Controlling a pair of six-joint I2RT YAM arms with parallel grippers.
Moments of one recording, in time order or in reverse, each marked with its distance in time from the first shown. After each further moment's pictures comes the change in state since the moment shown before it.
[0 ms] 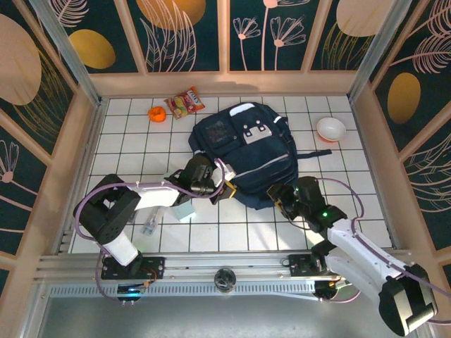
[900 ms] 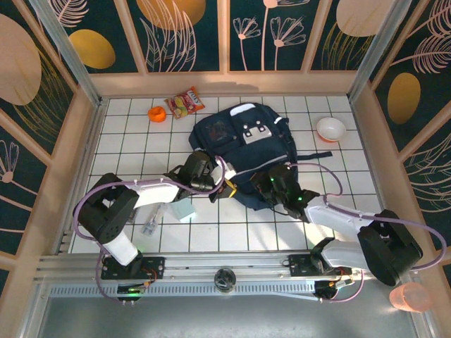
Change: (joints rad) left arm 0.020 0.000 0.046 -0.084 0.061 0.049; right arm 0.182 0.403 0.157 0.303 0.222 -0.009
